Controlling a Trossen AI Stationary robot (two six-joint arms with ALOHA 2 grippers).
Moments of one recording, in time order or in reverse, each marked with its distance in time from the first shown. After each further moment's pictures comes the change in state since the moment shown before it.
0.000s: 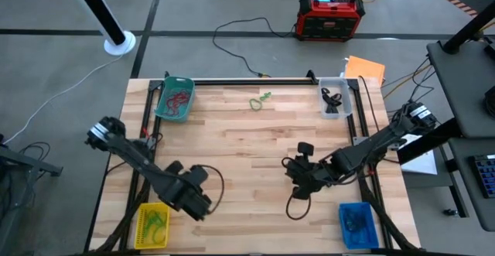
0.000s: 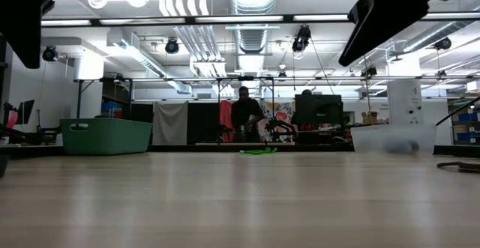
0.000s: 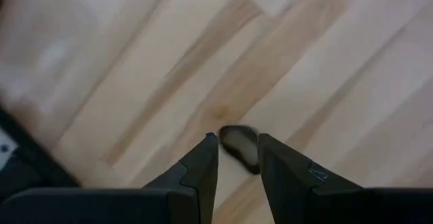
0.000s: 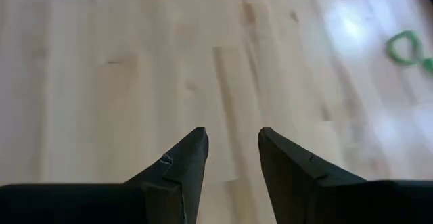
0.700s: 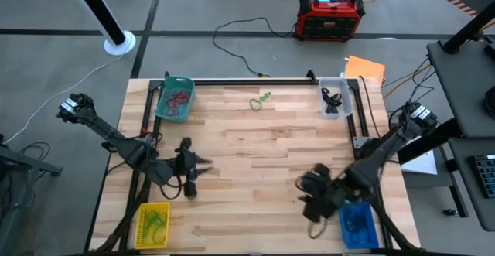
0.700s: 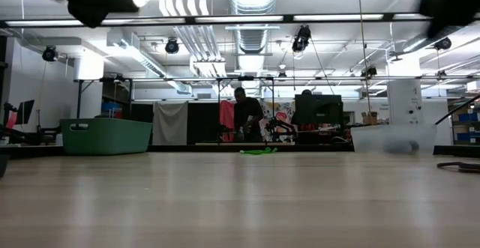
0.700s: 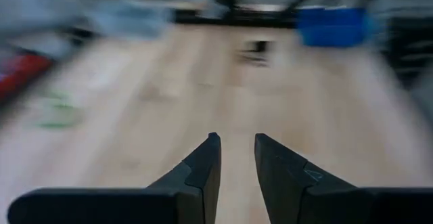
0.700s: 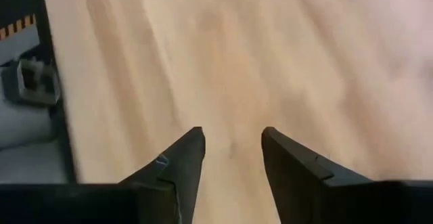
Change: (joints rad) left arm 0.042 -0.660 -0.697 1.185 -0.454 1.016; right arm 0.220 -0.001 0.070 -0.130 -0.126 0.593
